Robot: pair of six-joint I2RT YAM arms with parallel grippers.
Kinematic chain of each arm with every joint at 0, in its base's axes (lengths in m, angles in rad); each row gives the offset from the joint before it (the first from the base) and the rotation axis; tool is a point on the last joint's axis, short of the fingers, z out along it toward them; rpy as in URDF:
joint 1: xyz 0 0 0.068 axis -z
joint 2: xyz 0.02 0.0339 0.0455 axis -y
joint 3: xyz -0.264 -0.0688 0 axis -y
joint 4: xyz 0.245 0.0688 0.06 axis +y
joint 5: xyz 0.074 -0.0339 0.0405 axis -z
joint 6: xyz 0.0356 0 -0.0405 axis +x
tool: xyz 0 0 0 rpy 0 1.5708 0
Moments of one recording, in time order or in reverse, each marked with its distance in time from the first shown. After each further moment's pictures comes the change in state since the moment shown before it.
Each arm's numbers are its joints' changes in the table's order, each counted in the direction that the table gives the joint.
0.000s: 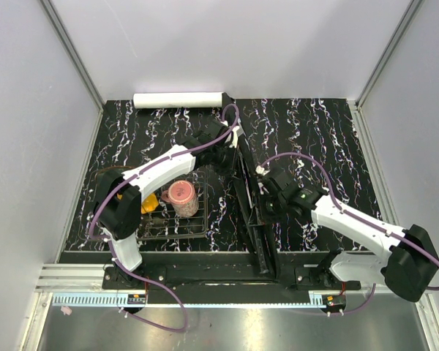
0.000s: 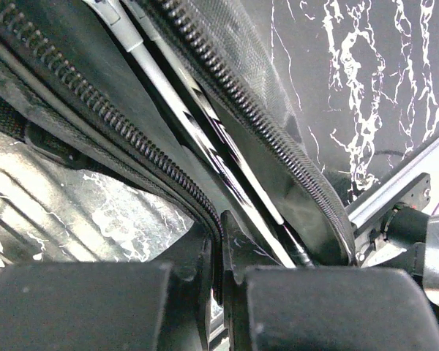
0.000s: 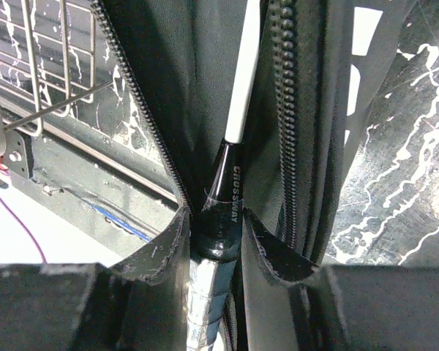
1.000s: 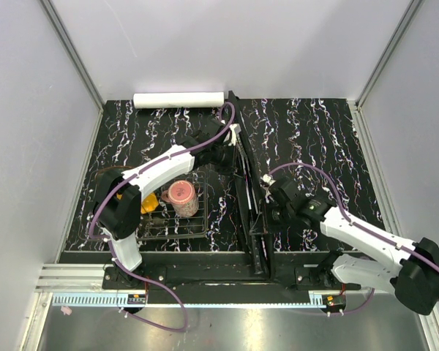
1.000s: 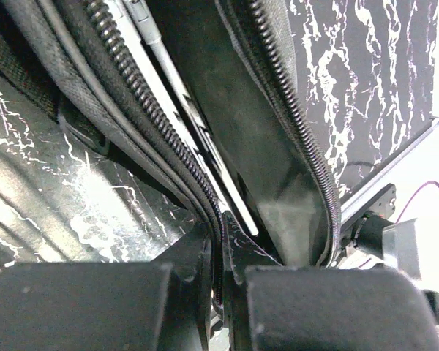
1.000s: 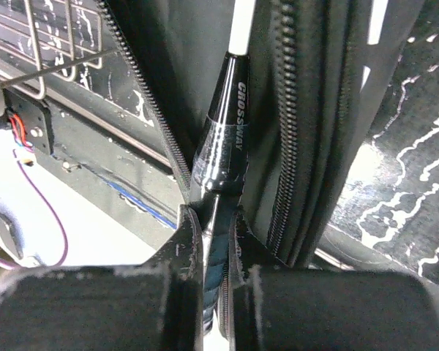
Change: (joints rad) left arm -0.007 0.001 -0.014 -0.053 0.042 -0.094; right arm 0.001 0.137 -0.158 -0.087 -0.098 0.084
